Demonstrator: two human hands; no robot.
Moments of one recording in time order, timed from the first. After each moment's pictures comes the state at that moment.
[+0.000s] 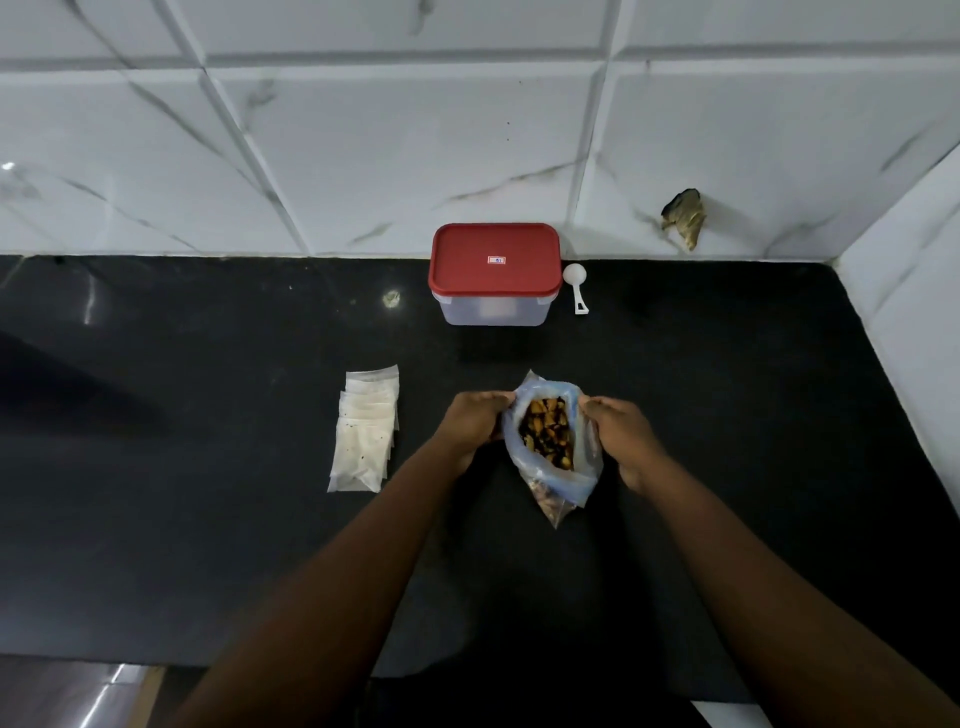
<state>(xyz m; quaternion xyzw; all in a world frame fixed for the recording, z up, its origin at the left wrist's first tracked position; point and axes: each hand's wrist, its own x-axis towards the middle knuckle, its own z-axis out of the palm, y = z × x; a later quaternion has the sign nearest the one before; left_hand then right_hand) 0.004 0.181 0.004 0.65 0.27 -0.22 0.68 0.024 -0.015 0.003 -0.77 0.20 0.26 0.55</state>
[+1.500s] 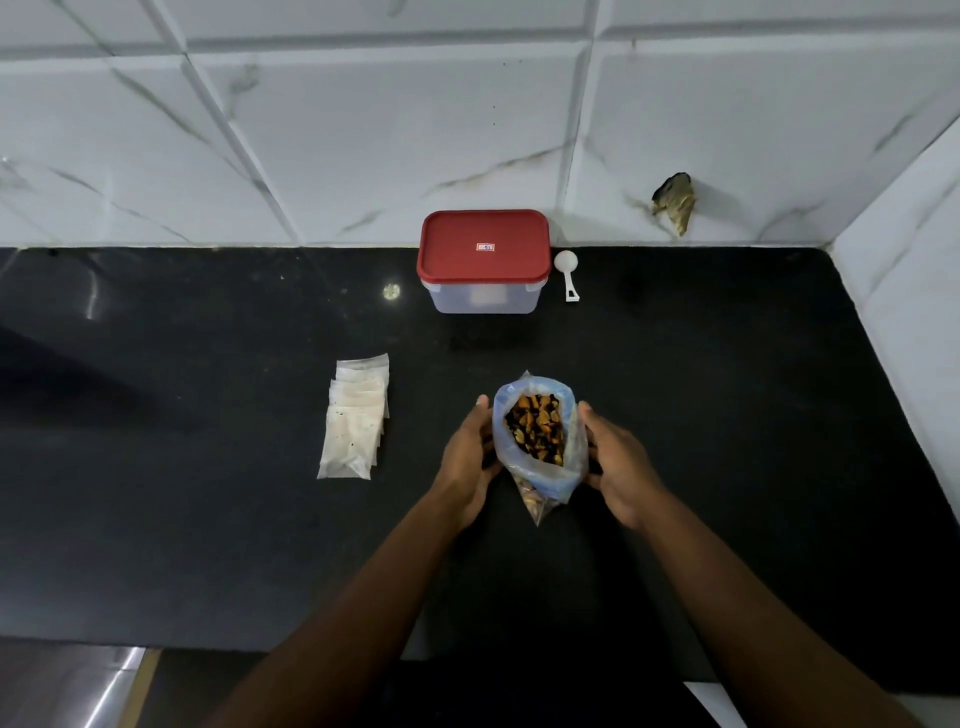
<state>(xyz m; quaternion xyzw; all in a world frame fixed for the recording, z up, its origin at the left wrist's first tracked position) -0.055 0.149 0.004 0.52 0.33 -0.17 0.77 -0.022 -0.027 0.004 -0.63 0.25 0.29 0.68</state>
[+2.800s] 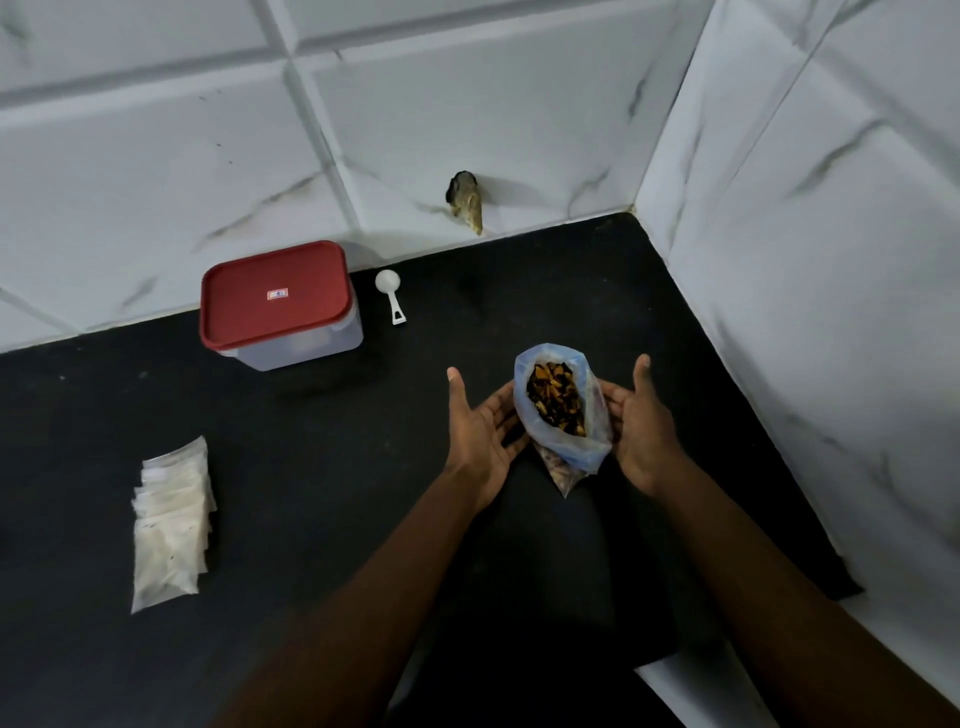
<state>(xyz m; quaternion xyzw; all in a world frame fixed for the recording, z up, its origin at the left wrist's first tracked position) 0.029 -0.039 -0.007 0.44 0.23 -0.28 0.82 0.020 -0.222 0.002 -0.54 0.38 0.15 0.74</state>
